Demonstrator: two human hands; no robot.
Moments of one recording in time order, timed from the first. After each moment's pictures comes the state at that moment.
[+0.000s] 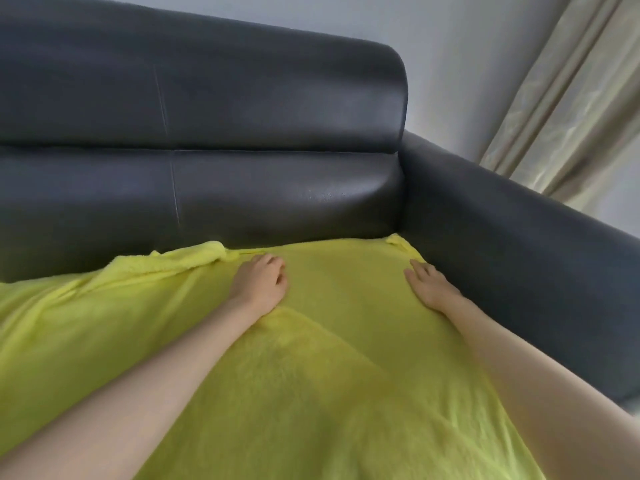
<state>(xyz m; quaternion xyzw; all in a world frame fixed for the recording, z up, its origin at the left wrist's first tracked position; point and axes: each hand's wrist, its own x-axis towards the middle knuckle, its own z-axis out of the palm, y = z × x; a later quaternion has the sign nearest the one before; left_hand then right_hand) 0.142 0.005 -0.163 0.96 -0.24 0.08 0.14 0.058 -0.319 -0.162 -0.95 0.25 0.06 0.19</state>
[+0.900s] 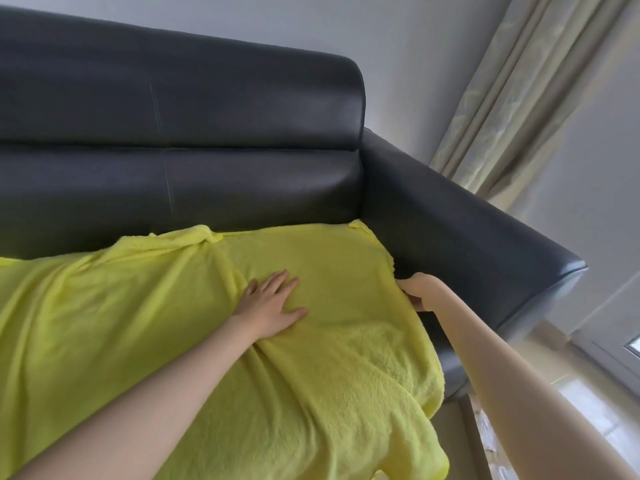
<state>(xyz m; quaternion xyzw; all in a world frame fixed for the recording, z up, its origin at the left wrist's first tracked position) 0.006 0.001 -0.145 0.94 -0.32 -0.09 0.06 -0.058 -0.299 -0.107 -0.77 0.42 0.09 0.47</state>
